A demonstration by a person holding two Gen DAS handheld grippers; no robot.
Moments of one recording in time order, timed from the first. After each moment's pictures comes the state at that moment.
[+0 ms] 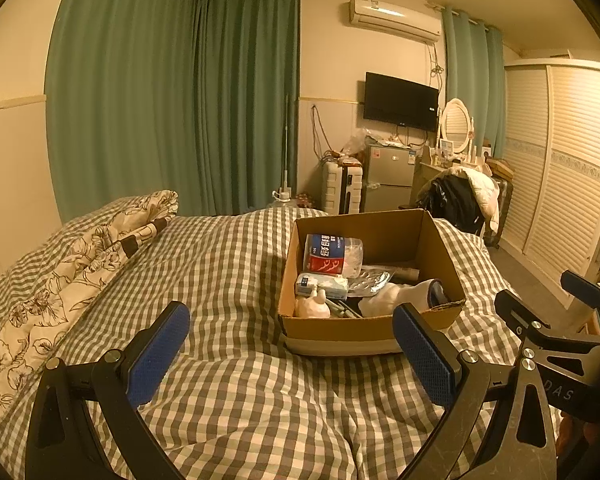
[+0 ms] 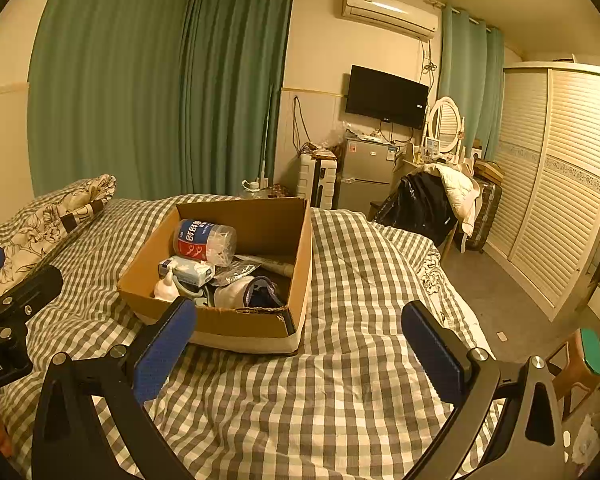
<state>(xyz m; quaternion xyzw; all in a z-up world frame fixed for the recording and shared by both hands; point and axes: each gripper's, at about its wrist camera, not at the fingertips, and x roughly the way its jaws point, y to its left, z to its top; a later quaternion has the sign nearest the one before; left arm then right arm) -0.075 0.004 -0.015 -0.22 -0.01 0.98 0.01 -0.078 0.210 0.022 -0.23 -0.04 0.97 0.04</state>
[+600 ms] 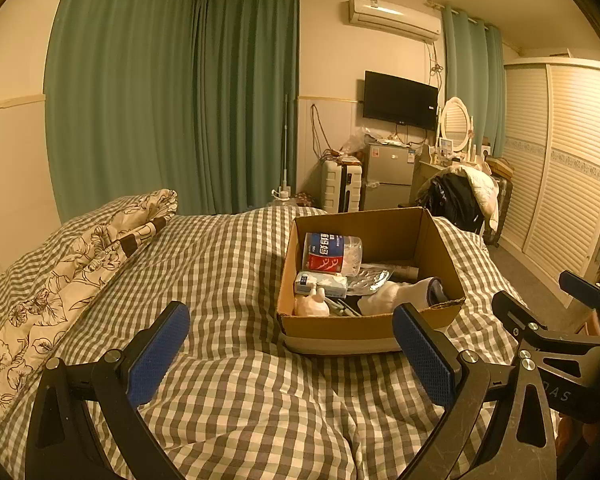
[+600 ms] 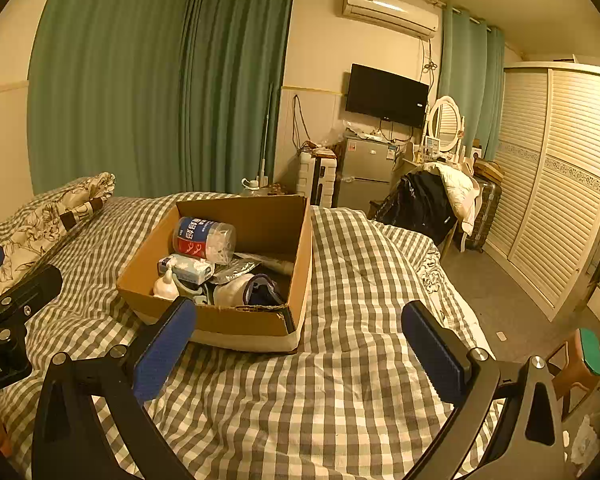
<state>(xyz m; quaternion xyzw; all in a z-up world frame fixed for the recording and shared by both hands) -0.074 0.005 -0.016 -0.22 -0.01 0.98 0.01 -0.078 0.209 0.020 -0.23 -0.04 0.97 0.04</state>
